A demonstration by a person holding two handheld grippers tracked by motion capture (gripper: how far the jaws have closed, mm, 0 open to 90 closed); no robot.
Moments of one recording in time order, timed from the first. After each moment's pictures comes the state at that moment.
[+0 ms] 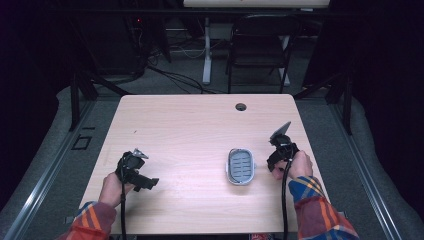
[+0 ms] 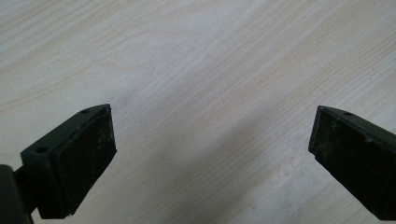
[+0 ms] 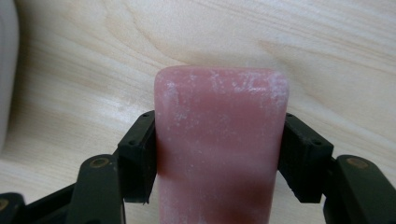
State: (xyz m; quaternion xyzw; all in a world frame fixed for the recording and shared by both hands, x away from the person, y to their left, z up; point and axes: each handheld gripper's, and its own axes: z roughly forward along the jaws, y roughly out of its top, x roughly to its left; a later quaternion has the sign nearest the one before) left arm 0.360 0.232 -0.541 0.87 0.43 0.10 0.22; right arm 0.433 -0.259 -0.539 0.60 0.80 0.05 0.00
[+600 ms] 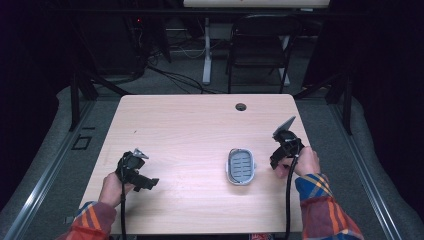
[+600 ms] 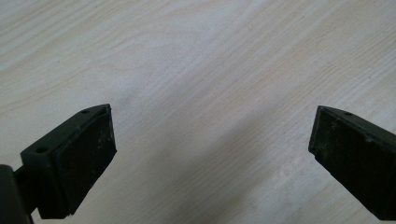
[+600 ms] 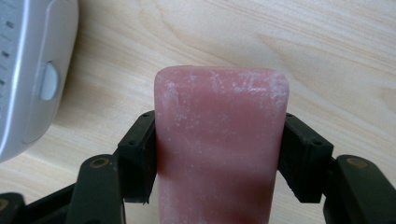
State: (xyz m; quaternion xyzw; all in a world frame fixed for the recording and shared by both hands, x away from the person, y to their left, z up) left arm 0.360 0.232 -0.541 0.87 0.43 0.10 0.22; right arm 0.427 -0.263 -0.507 0.59 0.81 0.05 -0.02
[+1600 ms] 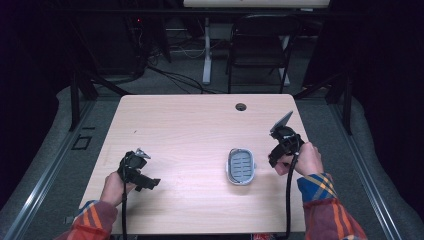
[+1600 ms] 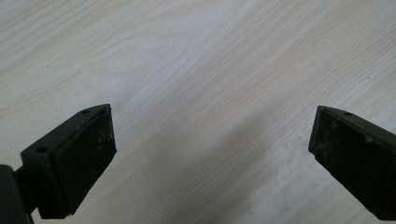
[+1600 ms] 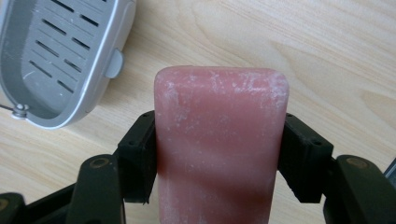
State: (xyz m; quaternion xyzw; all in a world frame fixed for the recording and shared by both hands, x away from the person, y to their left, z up) left arm 0.363 0.228 -0.543 0.88 0.42 0.09 0.22; right arm 0.414 -0.247 -0.474 0.56 0.83 0.06 0.00
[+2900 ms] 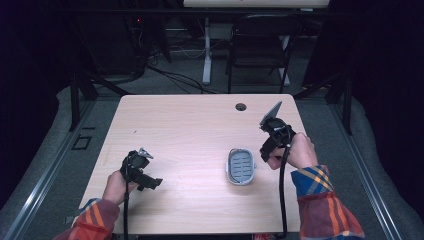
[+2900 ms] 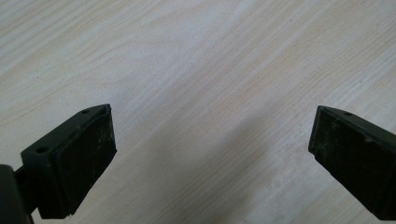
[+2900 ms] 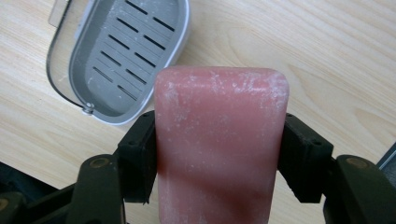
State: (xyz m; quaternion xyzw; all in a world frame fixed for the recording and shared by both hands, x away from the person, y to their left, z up) left arm 0.365 0.221 -0.543 0.88 0.41 0.09 0.21; right arm 0.416 -0.210 -0.437 0.53 0.85 0.05 0.01
